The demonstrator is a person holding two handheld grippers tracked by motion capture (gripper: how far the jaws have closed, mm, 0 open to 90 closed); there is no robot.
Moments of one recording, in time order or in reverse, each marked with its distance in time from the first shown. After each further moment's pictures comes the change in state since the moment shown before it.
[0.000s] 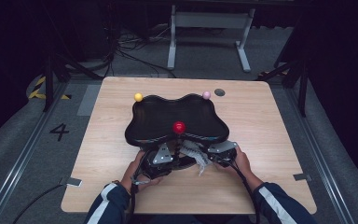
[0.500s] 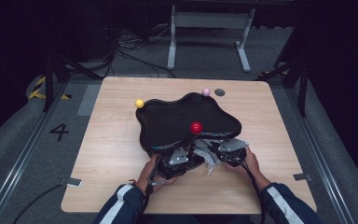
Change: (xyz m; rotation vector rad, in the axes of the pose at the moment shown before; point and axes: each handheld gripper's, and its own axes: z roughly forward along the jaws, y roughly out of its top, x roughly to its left) left arm -0.019 0.025 0.038 -0.040 -0.017 0.023; right arm -0.016 -0.020 -0.019 0.005 -0.011 0.052
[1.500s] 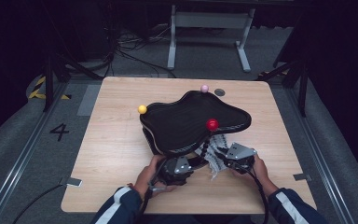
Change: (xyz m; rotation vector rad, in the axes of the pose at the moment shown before) left arm -0.009 -0.023 -0.023 0.171 0.071 0.043; right arm 0.007 -0.012 -0.026 0.015 -0.023 -0.044
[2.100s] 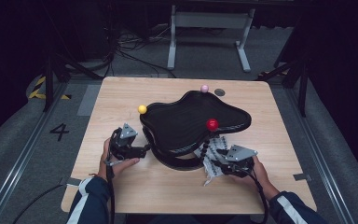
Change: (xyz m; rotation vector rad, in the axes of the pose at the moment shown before) left arm 0.126 -0.058 -0.033 -0.119 0.171 -0.410; right arm 0.009 0.007 -0.006 0.008 0.087 0.060
